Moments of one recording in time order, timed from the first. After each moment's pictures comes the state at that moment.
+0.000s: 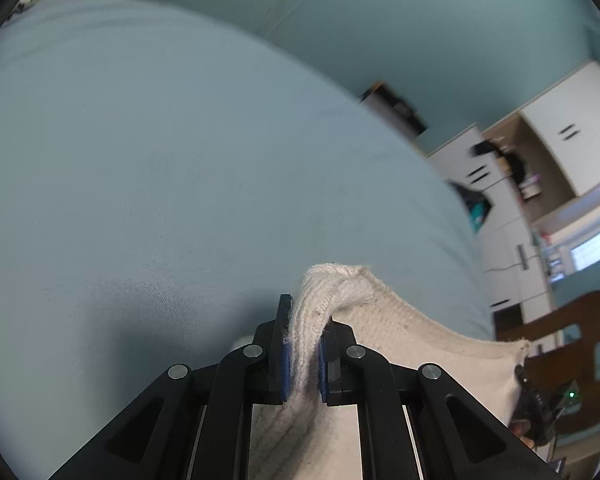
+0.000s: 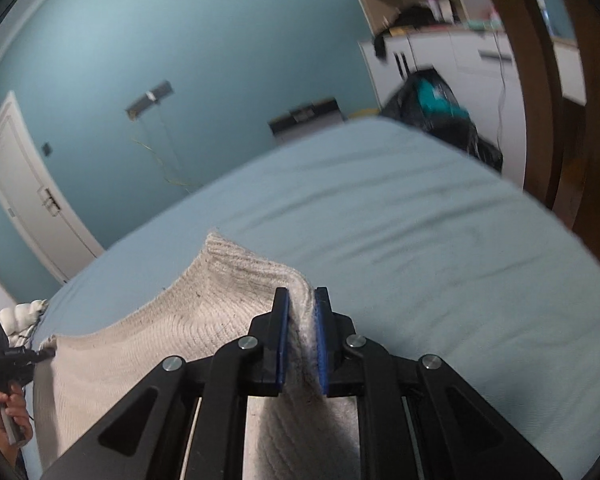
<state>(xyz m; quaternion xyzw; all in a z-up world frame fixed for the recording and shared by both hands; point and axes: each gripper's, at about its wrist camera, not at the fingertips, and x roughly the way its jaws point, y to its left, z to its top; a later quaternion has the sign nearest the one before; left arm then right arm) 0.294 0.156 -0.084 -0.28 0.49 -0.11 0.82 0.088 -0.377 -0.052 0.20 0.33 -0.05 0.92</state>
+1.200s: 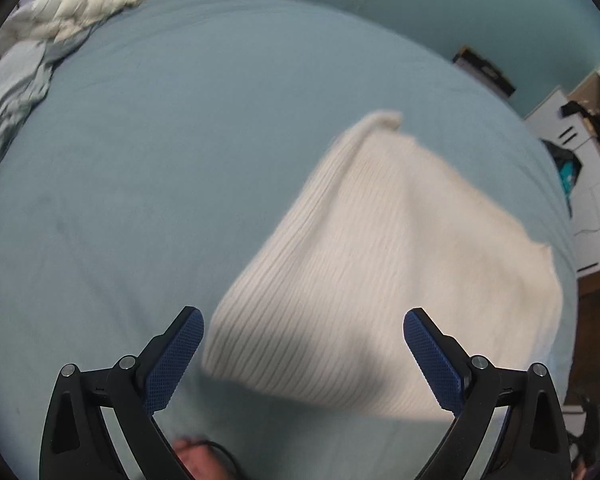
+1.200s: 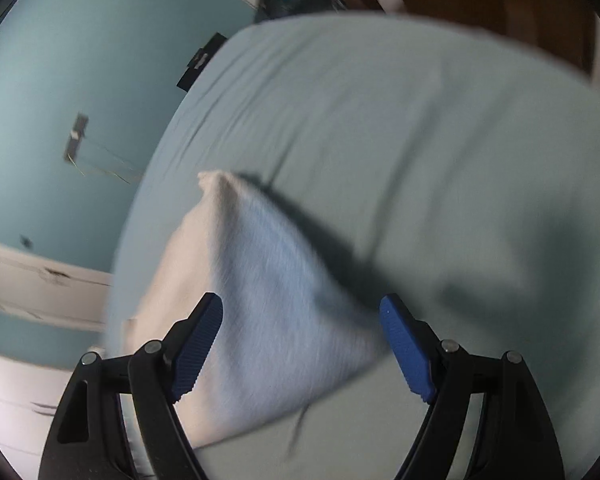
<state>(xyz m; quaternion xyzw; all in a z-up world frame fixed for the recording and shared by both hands) 0.062 0.101 -0.040 -0.18 0.58 0.07 0.79 -0.175 -0.442 -0.055 0.47 0.44 -0.08 0.76</state>
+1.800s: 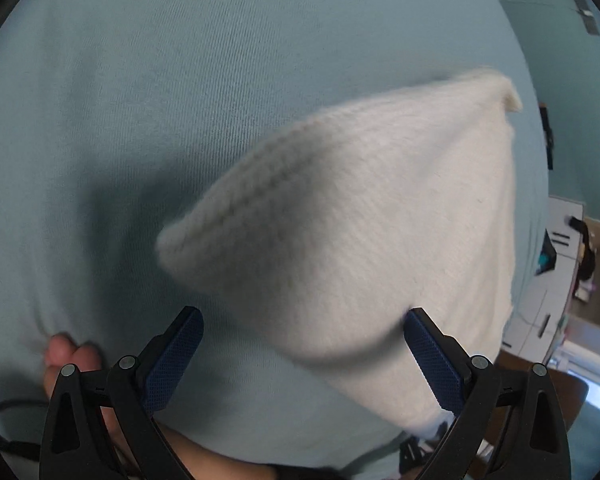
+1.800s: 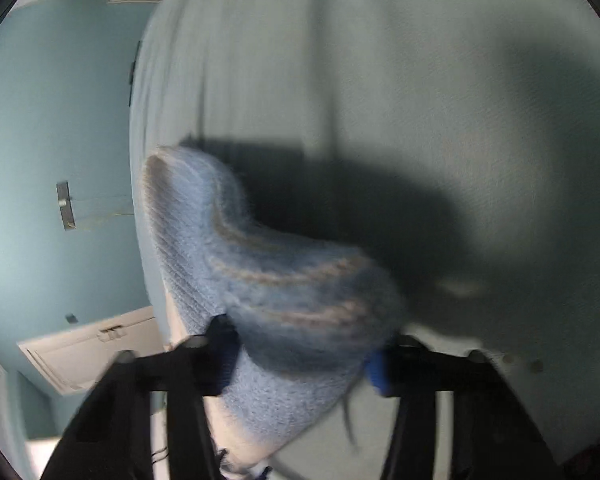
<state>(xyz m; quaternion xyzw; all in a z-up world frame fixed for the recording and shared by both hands) 0.038 0.141 -0.158 -0.47 0.63 0.09 0.61 -0.207 -0.437 -0.127 0.61 0.45 -0.09 0.64</state>
